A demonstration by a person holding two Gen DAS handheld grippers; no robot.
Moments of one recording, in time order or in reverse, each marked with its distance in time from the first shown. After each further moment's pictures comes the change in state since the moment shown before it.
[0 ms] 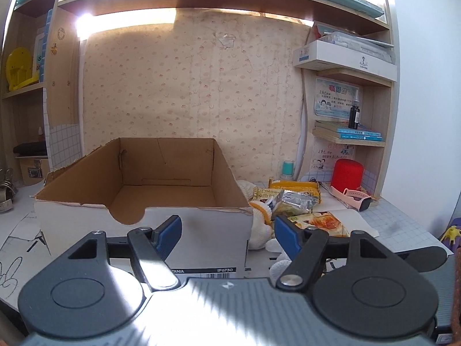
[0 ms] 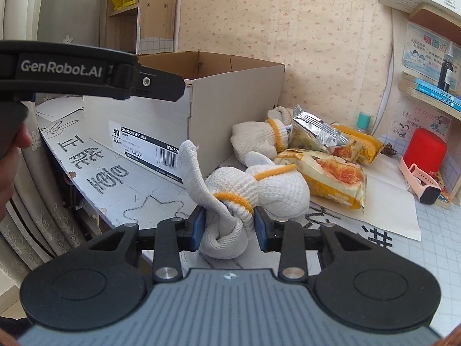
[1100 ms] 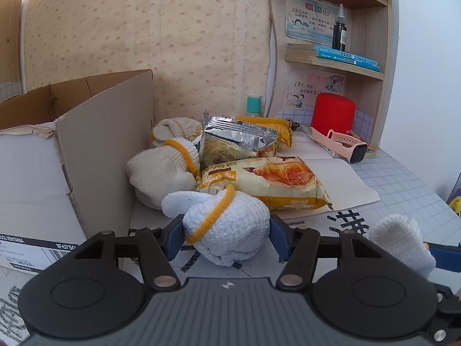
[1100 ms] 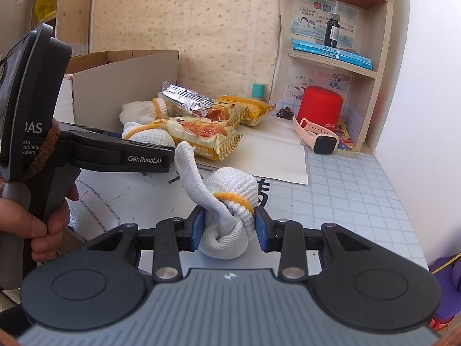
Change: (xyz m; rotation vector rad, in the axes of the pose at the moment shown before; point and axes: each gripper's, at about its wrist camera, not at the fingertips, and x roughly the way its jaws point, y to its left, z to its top) left arm 0.109 -0.083 -0.039 0.011 0.195 -0.017; right arm -0.045 -0.072 -0.038 0.144 0.026 -0.271
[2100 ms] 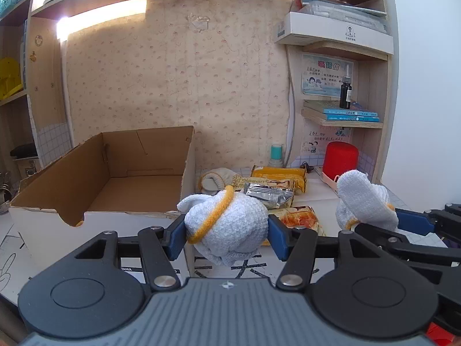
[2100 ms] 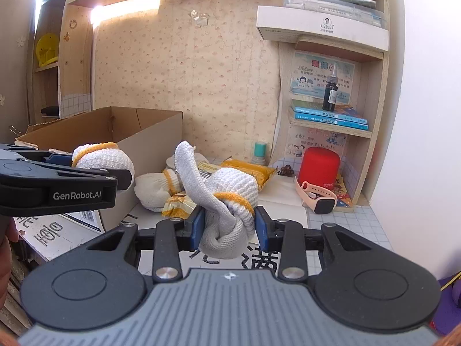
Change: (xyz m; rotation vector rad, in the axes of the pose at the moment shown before) left arm -0.098 0.011 0.039 0.009 -0.097 0.107; right arm -0.035 0.017 0.057 0.027 -0.167 -0.011
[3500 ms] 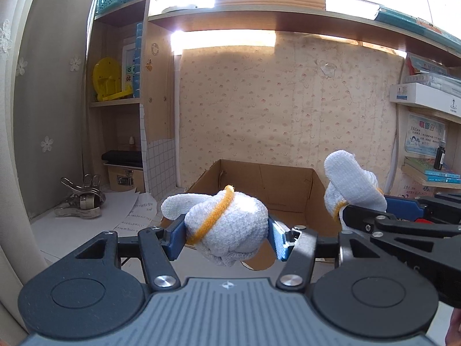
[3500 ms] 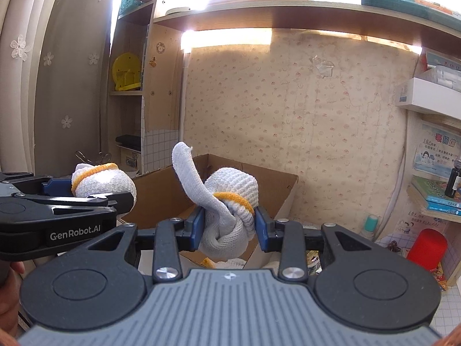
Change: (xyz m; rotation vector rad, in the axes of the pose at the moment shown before) left arm -0.038 0.131 0.022 -0.145 -0.101 0.274; right arm 0.045 0.132 0.086 -0.107 -0.110 0.289
